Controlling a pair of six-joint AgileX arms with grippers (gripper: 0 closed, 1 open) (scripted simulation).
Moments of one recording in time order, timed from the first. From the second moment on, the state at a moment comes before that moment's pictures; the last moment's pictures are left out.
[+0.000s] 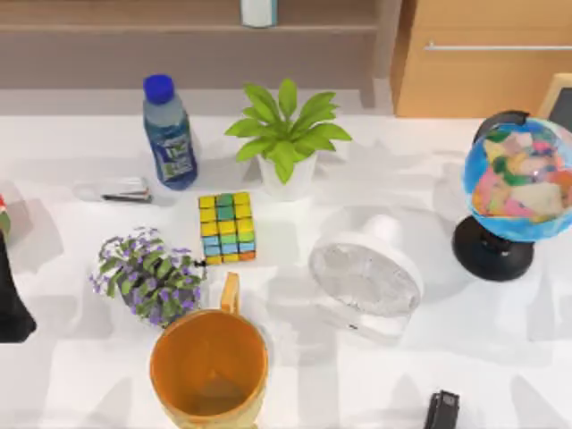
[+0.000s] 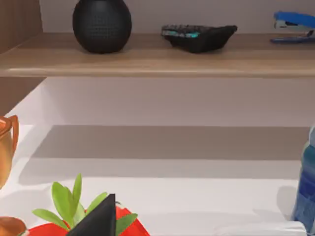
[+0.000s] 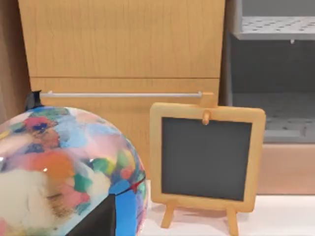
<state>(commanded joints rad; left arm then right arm) 0.00 0.00 0.00 0.00 0.00 0.00 0.00 0.00 0.00 0.00 0.00 0.00</state>
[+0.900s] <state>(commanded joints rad) 0.00 0.00 0.00 0.00 0.00 0.00 0.29 0.74 0.60 0.17 0.23 -0.01</state>
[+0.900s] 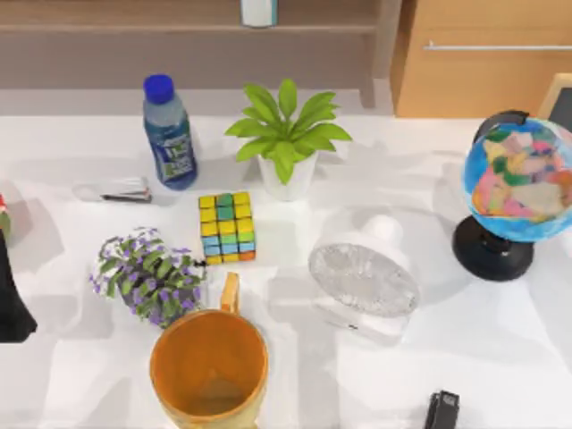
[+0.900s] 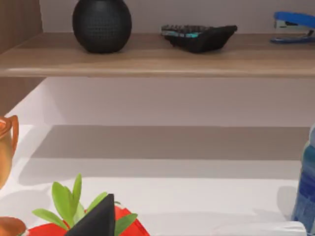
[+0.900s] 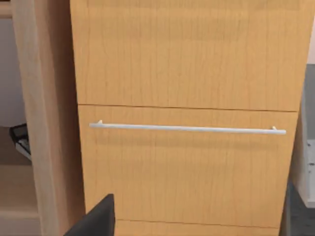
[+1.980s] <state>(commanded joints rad) 0.00 0.00 0.00 0.00 0.00 0.00 0.74 2.30 1.79 0.51 0.75 -0.01</state>
